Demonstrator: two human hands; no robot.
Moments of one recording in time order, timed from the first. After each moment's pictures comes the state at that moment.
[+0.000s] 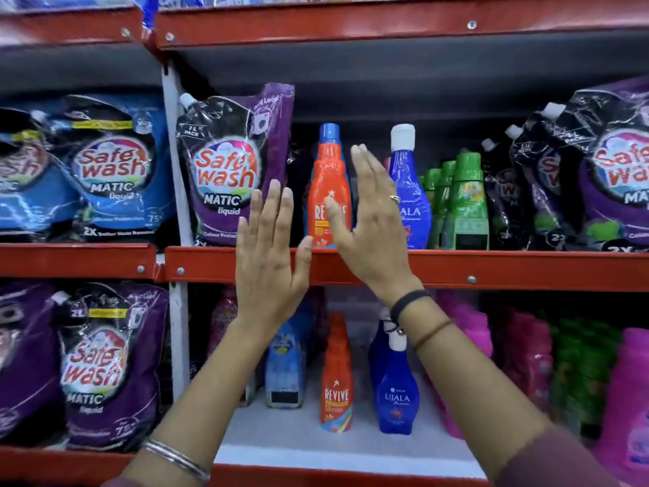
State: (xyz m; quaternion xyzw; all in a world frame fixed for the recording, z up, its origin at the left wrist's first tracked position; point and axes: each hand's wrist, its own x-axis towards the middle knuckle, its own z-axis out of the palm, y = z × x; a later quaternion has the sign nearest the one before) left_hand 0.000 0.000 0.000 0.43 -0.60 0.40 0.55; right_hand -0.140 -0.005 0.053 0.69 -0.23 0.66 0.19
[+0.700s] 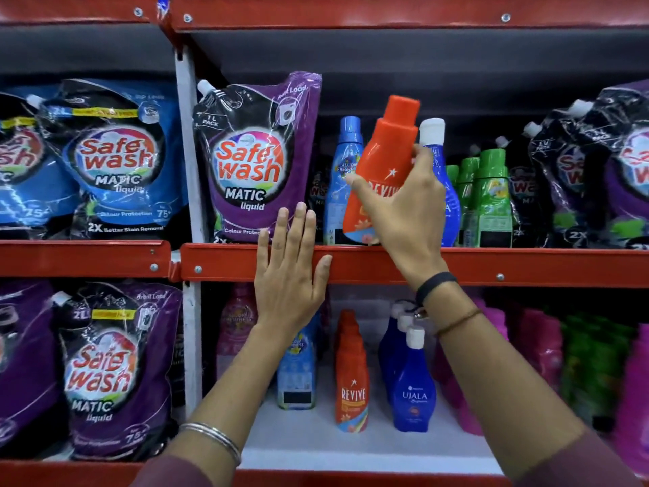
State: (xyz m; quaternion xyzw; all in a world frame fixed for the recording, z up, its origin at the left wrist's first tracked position) left_hand 0.028 -0.040 -0.022 0.49 -0.57 0.48 0.46; right_hand -0.126 0.012 0.073 0.59 -0.35 0.73 0.07
